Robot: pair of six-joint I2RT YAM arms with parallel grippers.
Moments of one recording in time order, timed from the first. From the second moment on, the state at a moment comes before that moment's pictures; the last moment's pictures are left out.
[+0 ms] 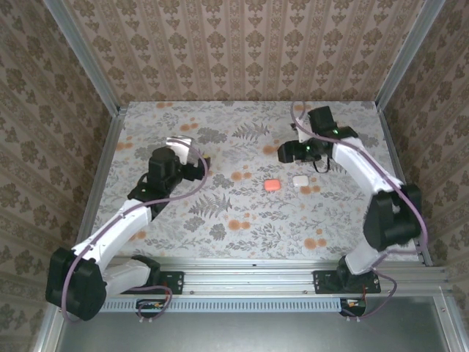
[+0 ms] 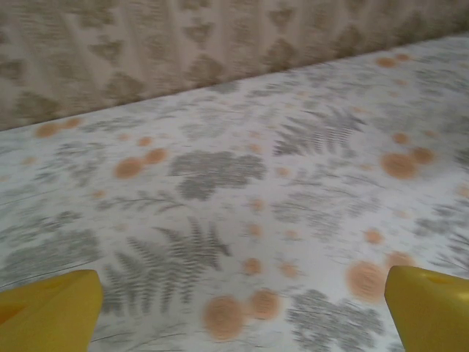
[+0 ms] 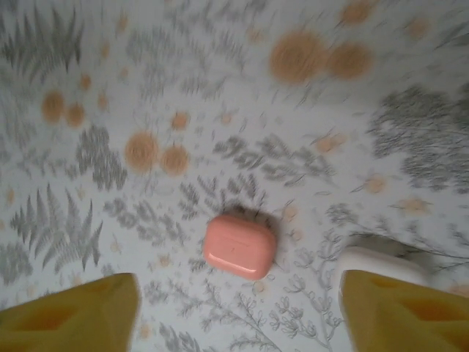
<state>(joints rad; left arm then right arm) -0.44 1.10 0.71 0.01 -0.10 0.00 0.19 1.57 1.29 -0.69 -0.31 0.09</state>
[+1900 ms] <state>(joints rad) -0.04 1.55 0.37 0.80 -0.18 0.06 -0.01 1.53 0.39 0.76 0.01 0.03</state>
